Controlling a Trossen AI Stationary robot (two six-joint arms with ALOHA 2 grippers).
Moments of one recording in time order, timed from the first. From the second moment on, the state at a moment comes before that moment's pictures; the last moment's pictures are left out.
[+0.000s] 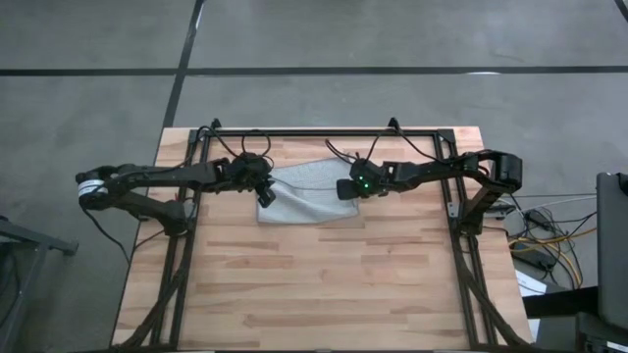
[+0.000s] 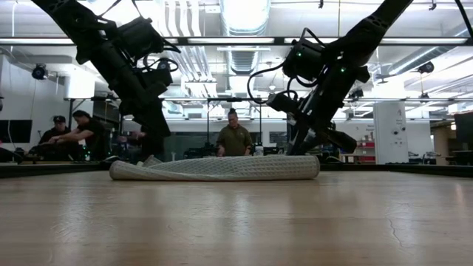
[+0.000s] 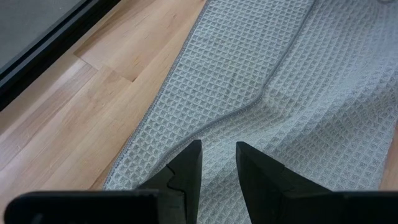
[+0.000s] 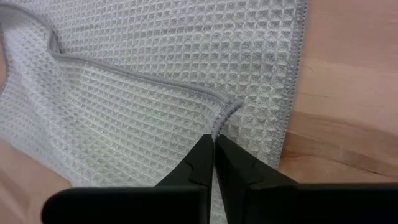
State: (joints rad) left arm 0.36 1.20 0.62 -0.20 -0.18 -0.16; right arm -0.29 1.66 0.84 -0.15 0.04 1.10
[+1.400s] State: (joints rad) left arm 0.36 1.20 0.62 -0.20 -0.18 -0.16; right arm -0.52 1.64 0.84 0.01 0.05 0.92
